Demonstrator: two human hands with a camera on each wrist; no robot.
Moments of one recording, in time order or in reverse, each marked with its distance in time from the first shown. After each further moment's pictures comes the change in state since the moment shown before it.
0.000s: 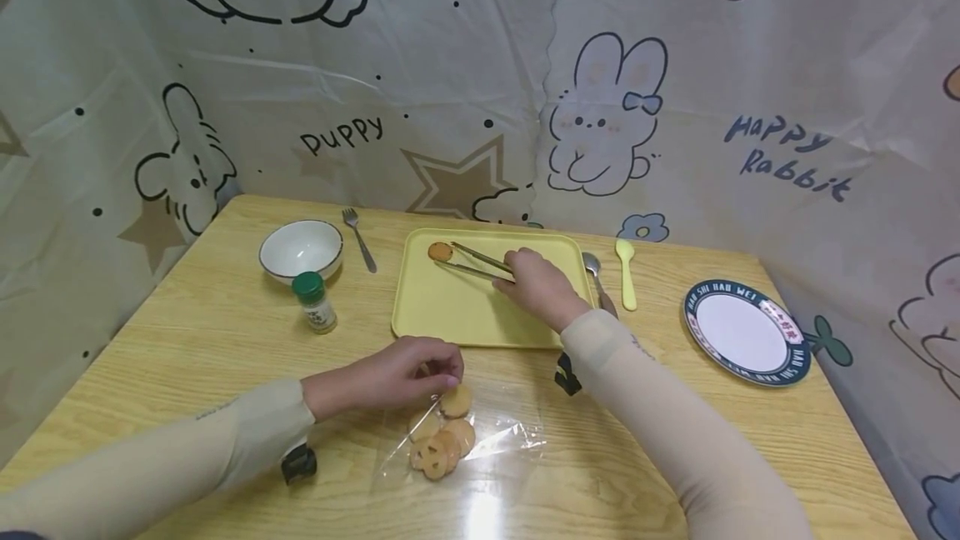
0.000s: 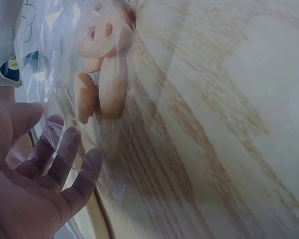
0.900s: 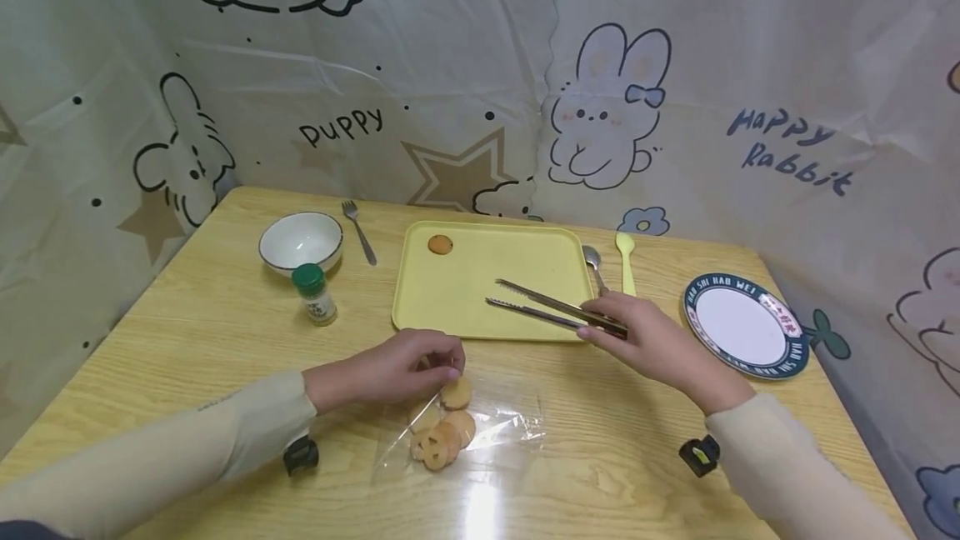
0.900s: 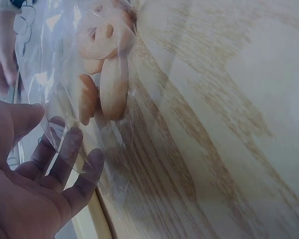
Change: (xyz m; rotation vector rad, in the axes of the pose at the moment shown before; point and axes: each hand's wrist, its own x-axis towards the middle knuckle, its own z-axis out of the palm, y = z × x) left_hand 0.000 0.000 0.000 0.017 0.005 0.001; right_hand -0.136 0.065 -0.041 0.098 0.081 -0.181
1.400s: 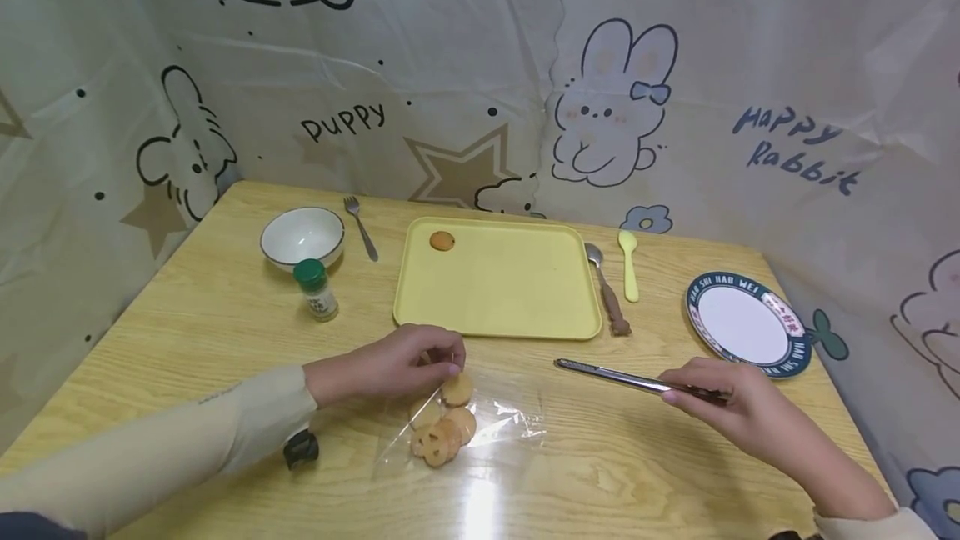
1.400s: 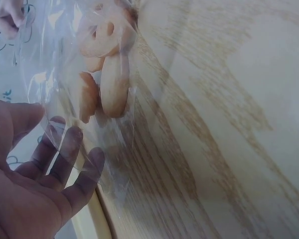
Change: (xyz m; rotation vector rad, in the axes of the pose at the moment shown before) left_hand 0.000 0.001 -0.002 -0.016 0.005 -0.020; right_hand -0.097 0.018 -0.013 0.066 0.170 -0.092
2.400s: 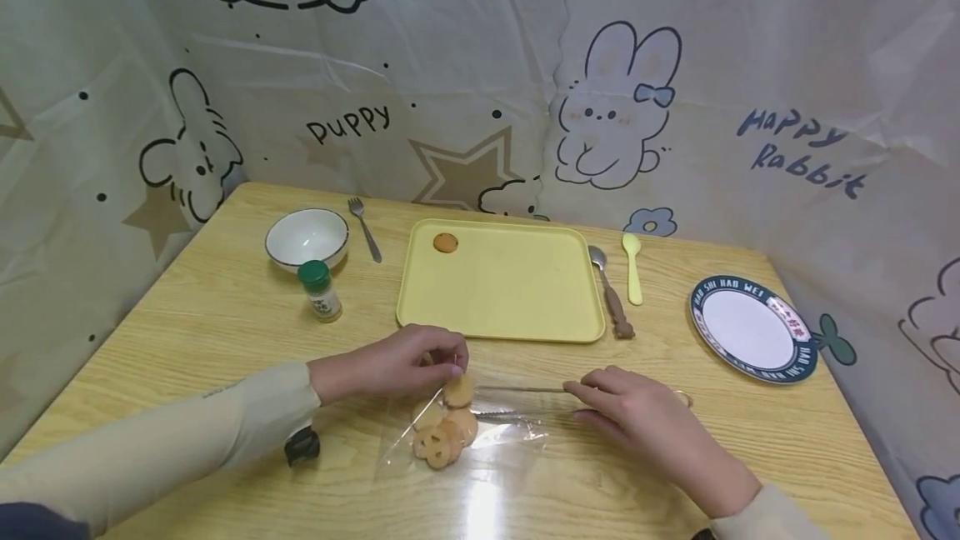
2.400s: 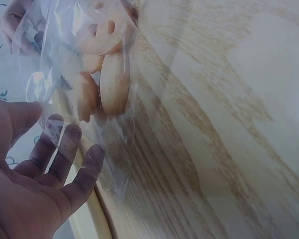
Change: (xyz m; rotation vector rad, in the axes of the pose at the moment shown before) left_hand 0.000 0.000 -0.002 -0.009 -0.030 -0.001; right_hand 0.034 -0.036 0.072 -0.307 0.013 -0.329
